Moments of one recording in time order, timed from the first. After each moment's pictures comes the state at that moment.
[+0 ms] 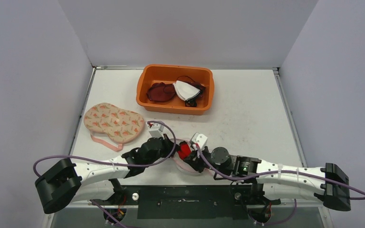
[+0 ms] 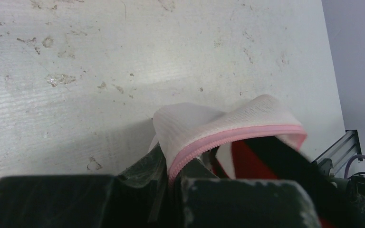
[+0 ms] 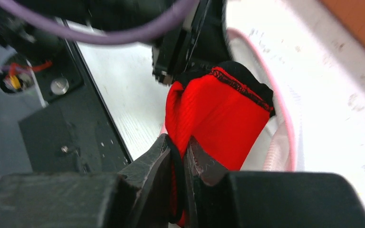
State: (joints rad) left arm -0.98 1.14 0.37 0.31 -0.29 -0.87; right arm 1.25 0.98 0.51 0.06 0.12 0.19
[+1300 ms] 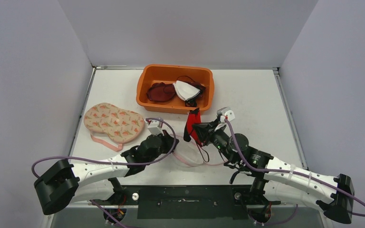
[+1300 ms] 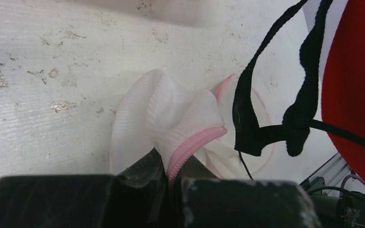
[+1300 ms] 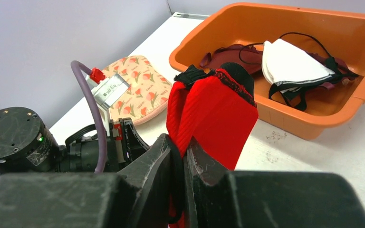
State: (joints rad) left arm -0.97 1.13 0.40 0.32 -0.35 -0.86; right arm 1.08 0.84 0.61 0.21 0.39 0.31
